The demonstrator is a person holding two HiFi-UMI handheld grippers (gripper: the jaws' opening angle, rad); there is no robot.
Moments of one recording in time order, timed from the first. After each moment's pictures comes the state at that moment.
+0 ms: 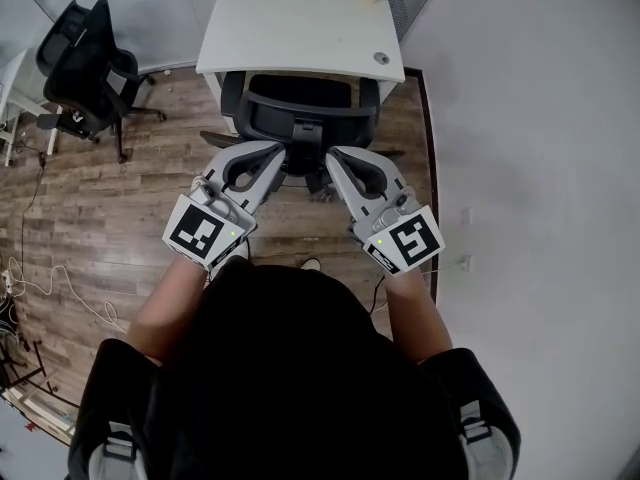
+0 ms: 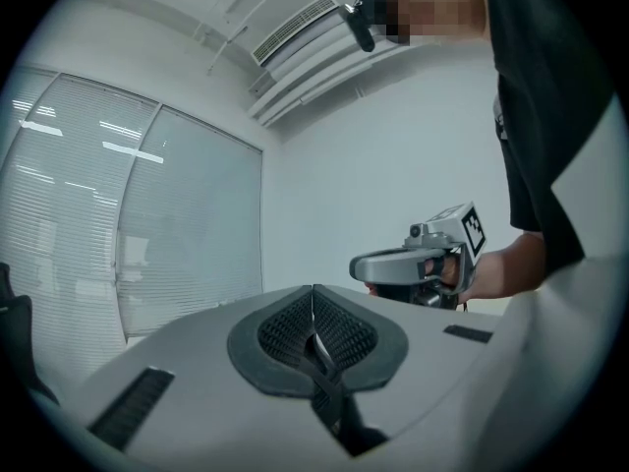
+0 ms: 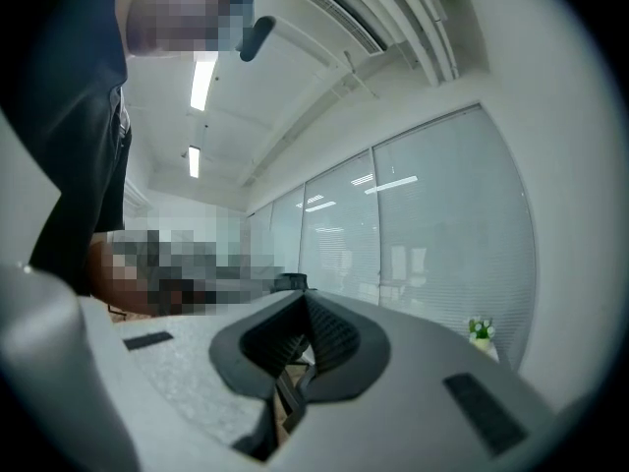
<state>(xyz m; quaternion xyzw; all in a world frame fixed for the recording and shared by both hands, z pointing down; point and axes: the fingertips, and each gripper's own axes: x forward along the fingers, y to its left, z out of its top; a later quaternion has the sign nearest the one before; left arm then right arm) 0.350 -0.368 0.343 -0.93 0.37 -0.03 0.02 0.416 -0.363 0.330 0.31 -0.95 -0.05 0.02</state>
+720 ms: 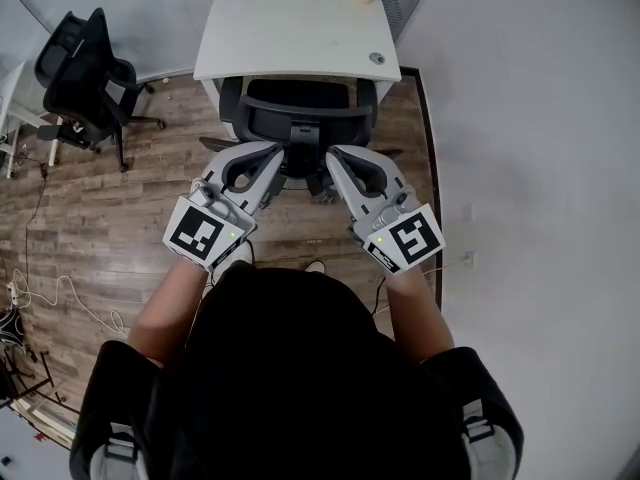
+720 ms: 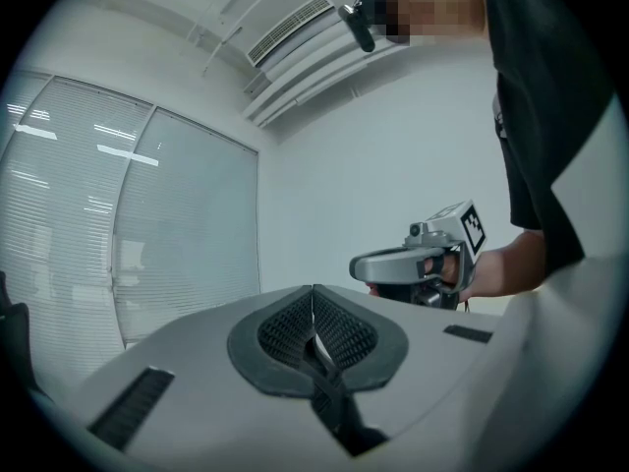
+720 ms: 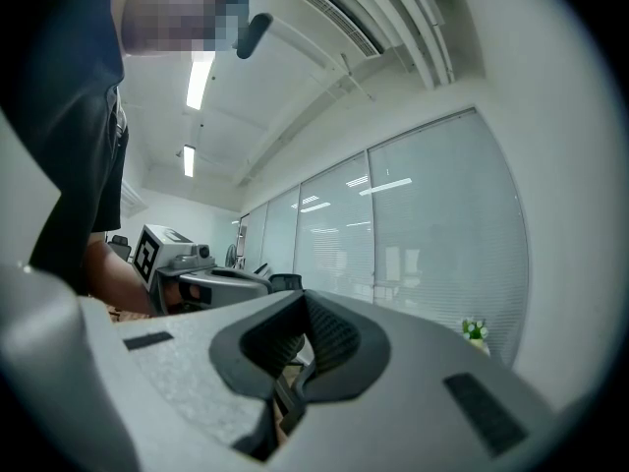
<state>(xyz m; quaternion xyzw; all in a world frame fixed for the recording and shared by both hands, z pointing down) 0.352 -0.368 0.334 -0.93 0.36 -0.02 0.04 0.420 -0.362 0.325 0.32 -0.95 -0.04 0.01</state>
